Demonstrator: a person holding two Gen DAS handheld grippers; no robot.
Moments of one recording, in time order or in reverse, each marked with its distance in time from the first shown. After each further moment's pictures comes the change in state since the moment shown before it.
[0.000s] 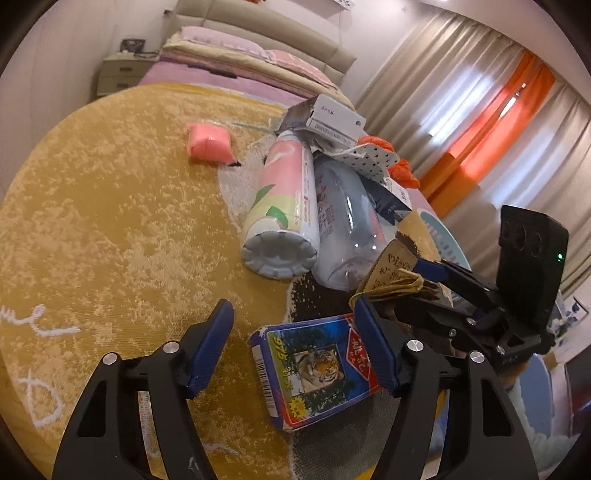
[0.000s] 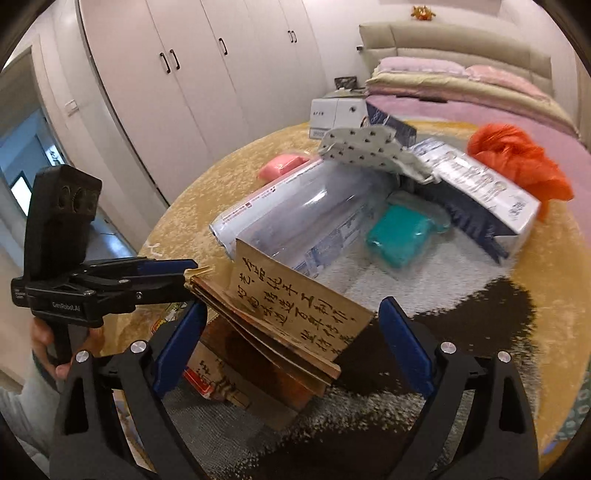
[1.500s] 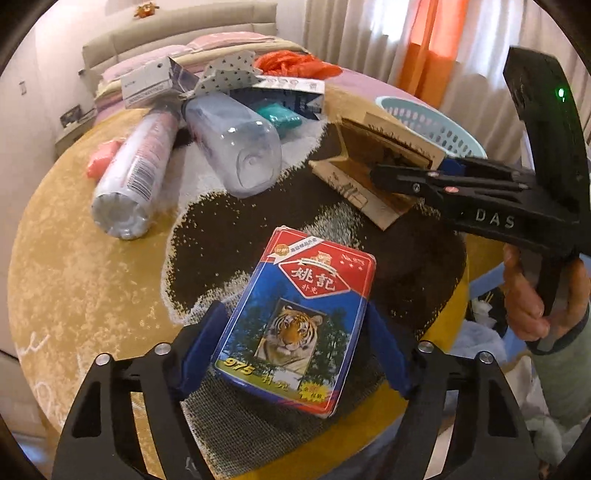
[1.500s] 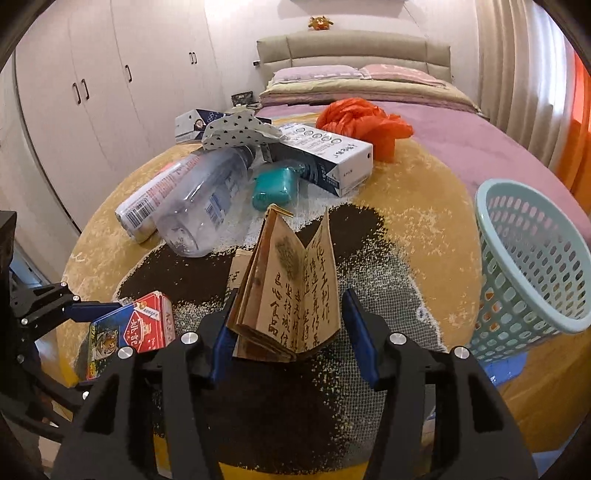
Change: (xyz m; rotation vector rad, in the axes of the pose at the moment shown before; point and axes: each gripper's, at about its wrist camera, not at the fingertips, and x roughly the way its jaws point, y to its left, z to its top) left arm 0.030 -0.111 -0.056 0.441 0.171 0.187; right arm -0.059 -0.025 -0.059 0.175 -0.098 -0.406
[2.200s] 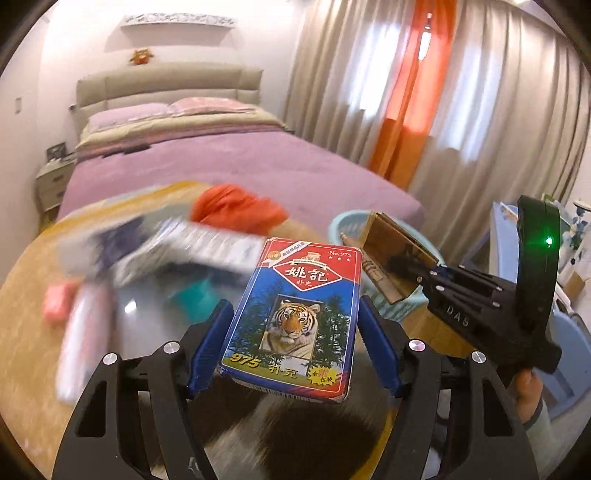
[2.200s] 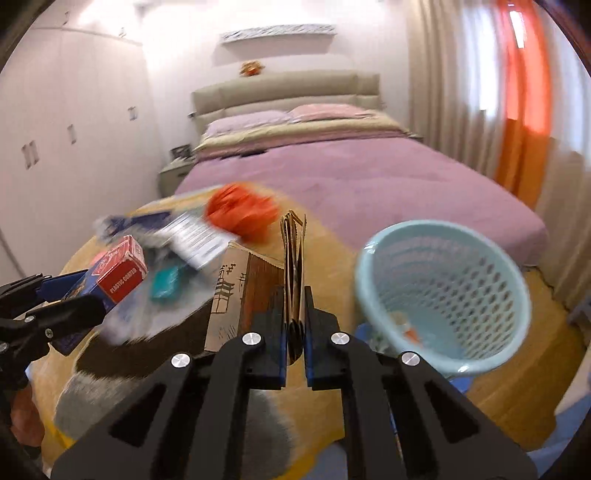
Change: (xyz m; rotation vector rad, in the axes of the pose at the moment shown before) left arm -0.008 -0.049 0.141 -0.023 -0.289 -0.140; right arm -0.062 -0.102 0.049 0.154 -0.197 -0.247
